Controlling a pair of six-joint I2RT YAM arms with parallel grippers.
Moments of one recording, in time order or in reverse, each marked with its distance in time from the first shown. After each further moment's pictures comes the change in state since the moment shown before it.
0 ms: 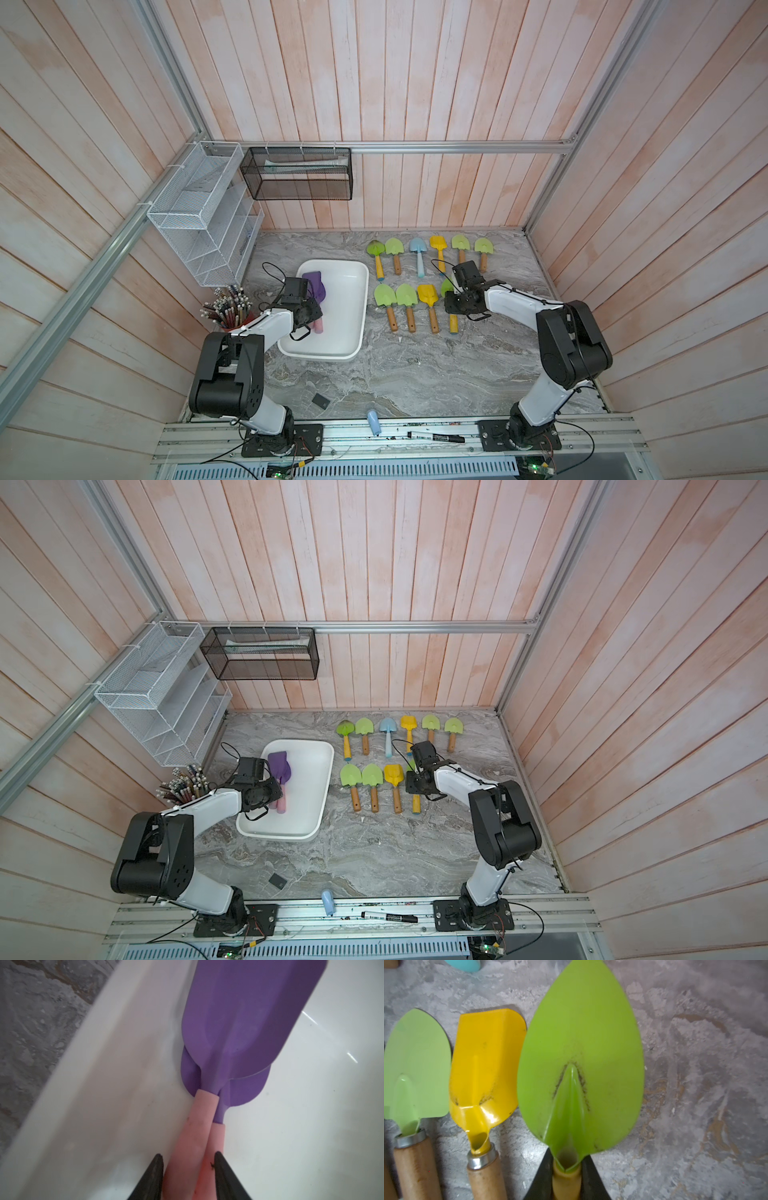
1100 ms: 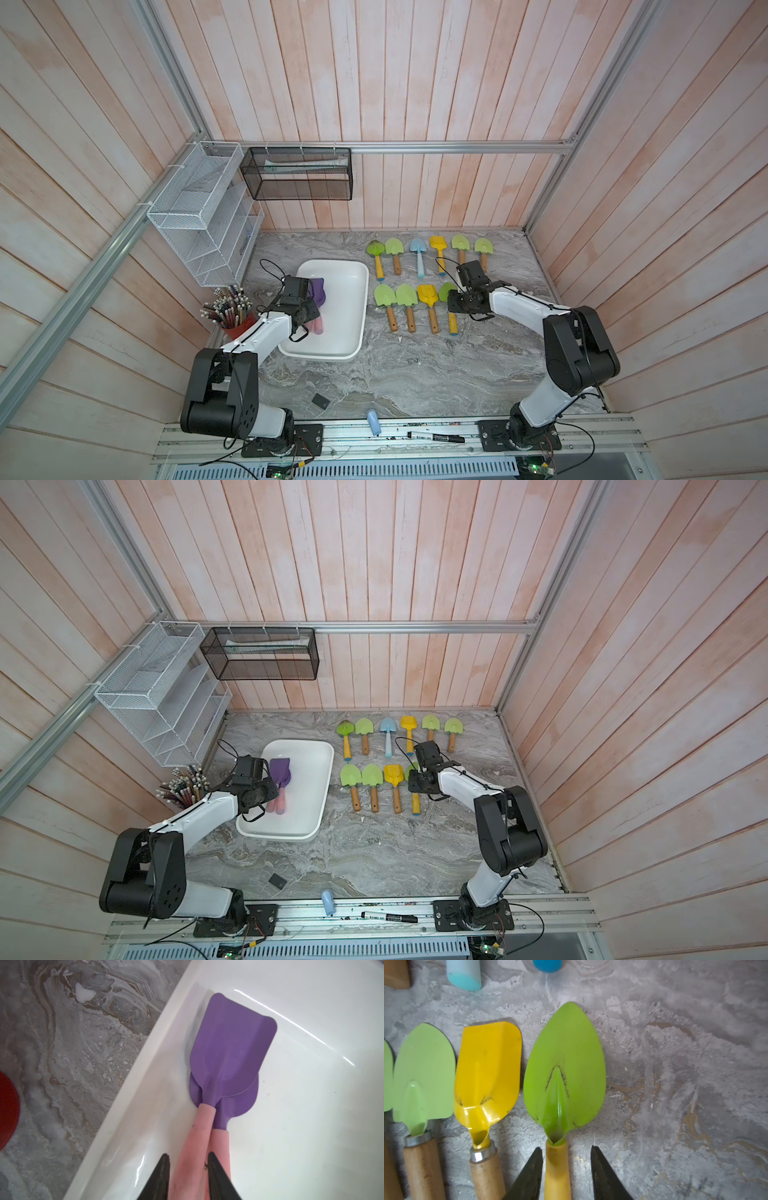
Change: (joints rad) left arm -0.014 -0.103 -0.008 -0.084 -0.127 0.031; right arm -0.015 -0.067 -0.023 0.008 0.021 0.010
